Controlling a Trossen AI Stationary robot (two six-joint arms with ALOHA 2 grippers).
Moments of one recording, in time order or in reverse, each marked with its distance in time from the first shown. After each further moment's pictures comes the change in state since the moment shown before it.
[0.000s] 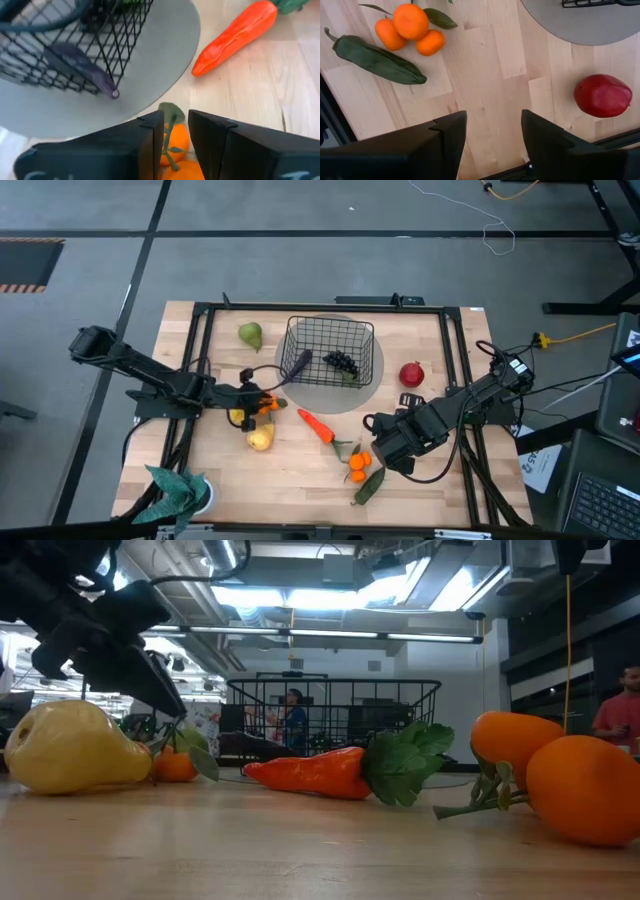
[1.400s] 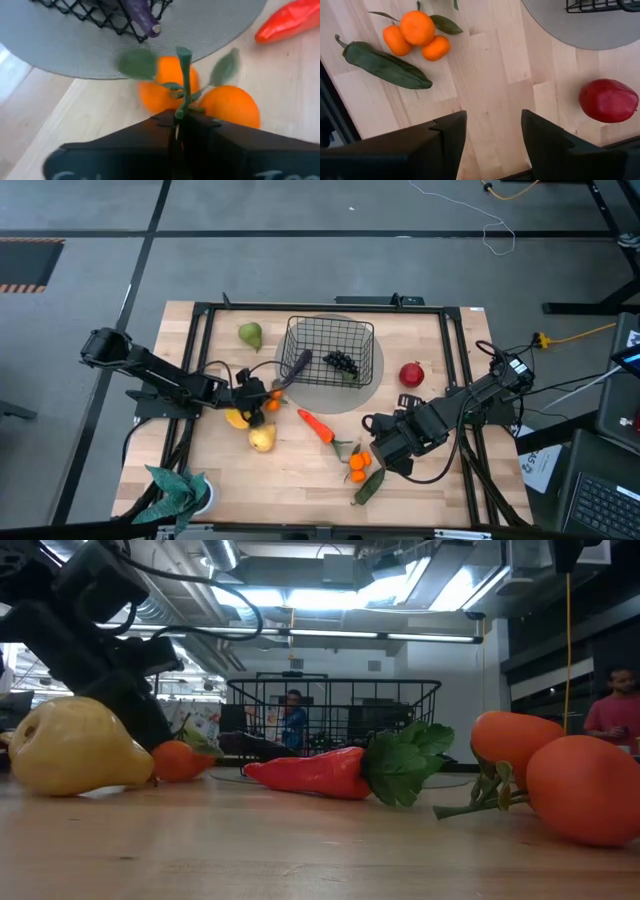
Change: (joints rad) left arm 0.064 0.220 0.001 -0.053 -0.021 -0.311; right arm 0.000 0.001 0.000 0.029 0.000 0.001
